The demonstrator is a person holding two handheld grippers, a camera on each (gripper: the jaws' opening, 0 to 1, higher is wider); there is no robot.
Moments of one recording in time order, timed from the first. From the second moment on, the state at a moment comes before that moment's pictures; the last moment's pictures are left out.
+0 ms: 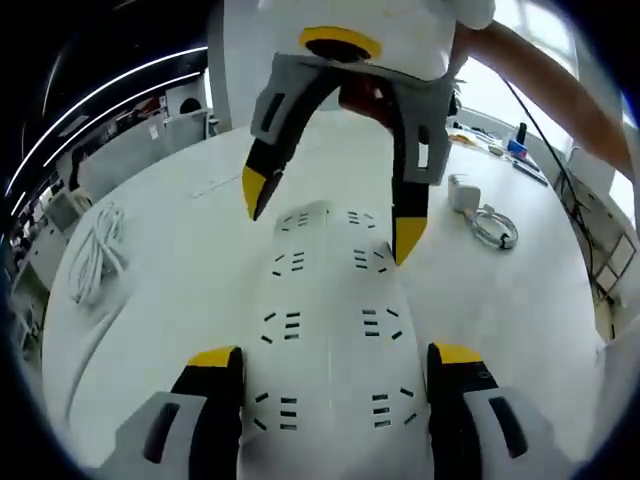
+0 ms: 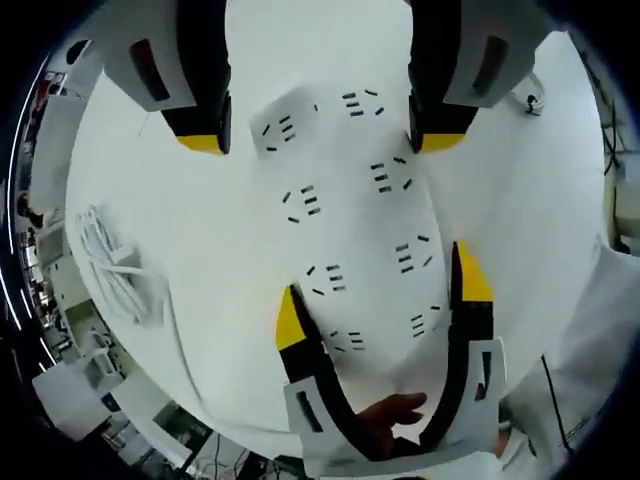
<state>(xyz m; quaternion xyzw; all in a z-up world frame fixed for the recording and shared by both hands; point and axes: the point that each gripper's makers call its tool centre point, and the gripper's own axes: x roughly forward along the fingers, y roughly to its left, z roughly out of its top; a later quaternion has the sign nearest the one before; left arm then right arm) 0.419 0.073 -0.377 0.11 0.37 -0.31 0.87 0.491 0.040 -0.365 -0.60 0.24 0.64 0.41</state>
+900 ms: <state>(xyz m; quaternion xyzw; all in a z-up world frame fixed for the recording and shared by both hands) 0.423 0.076 -0.377 0.11 0.37 -0.32 0.86 0.478 0.039 -0.376 -0.60 0.25 0.68 0.35</state>
